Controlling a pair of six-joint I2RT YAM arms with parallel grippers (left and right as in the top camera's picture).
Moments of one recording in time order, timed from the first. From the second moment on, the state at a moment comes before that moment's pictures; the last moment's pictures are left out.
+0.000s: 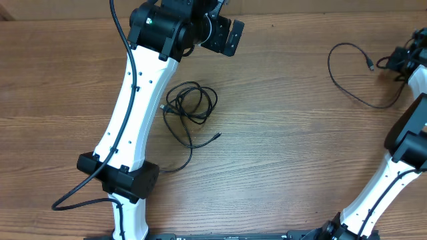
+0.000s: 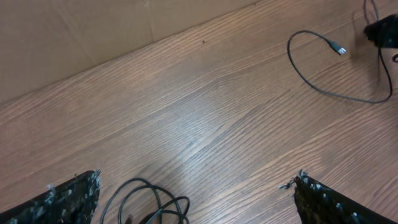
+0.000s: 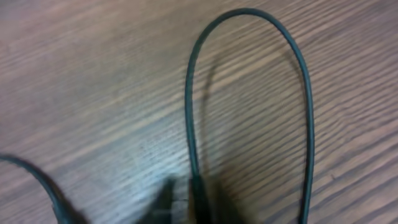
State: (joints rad) left arm -0.43 2.05 2.49 -1.25 0.13 -0.03; right arm -0.52 2.41 1.89 -0.30 -0.04 -0.01
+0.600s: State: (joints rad) left arm -0.43 2.05 2.49 -1.23 0.13 -0.03; right arm -0.45 2.29 1.90 -0.54 -0.06 0.07
